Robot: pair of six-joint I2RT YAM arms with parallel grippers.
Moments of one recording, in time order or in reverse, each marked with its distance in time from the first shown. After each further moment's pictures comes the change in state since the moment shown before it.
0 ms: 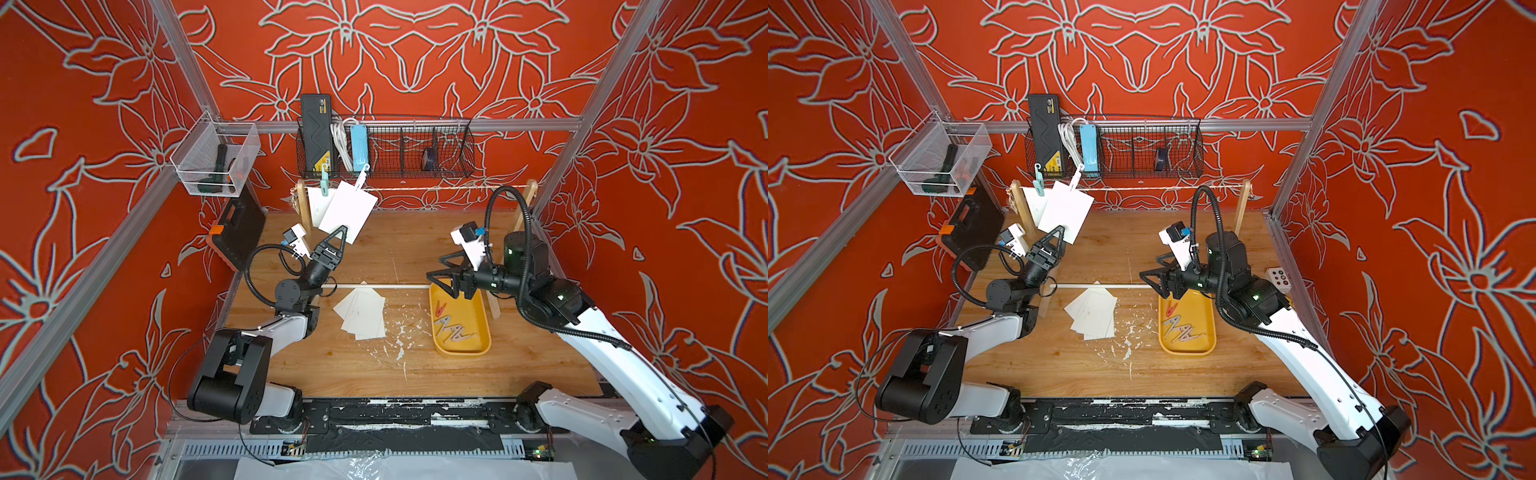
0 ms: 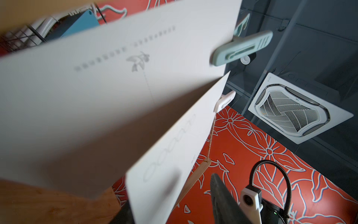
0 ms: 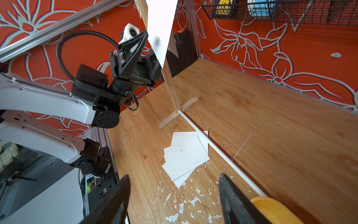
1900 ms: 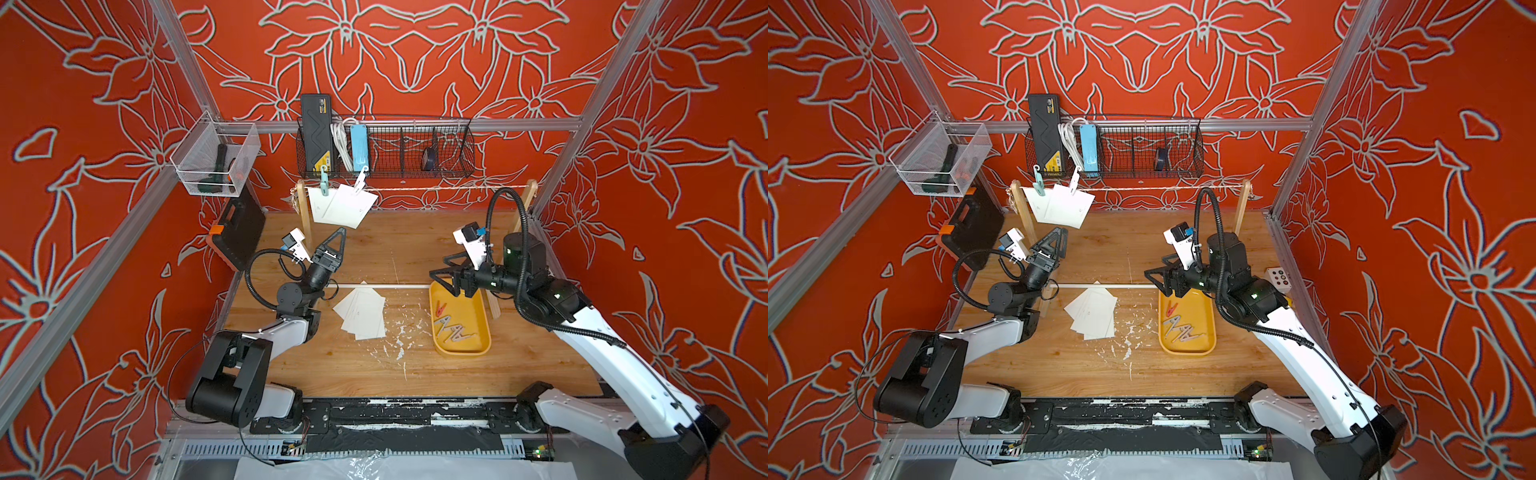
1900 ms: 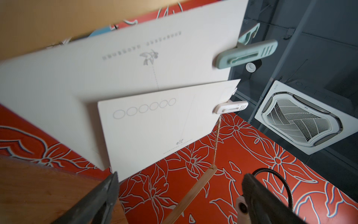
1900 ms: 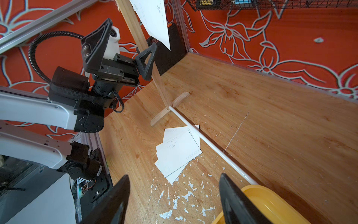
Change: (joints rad) left arm -0.023 -0.004 -0.018 -0.005 -0.089 0.031; right arm -0.041 0.000 -0.054 0.013 0.016 0.016
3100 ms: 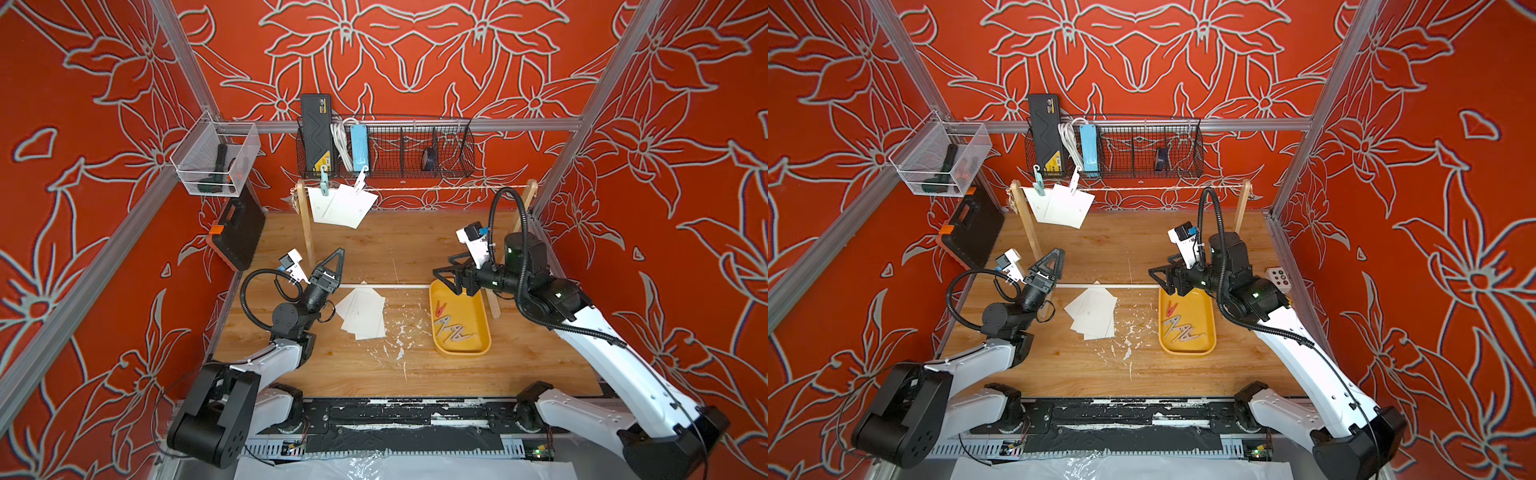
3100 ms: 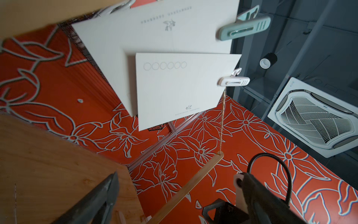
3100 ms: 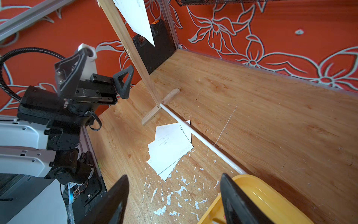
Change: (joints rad) left arm -0.026 -0.172 -0.200 -0.070 -0.029 0.040; right arm -0.026 0.000 0.000 -0.028 0.040 0.003
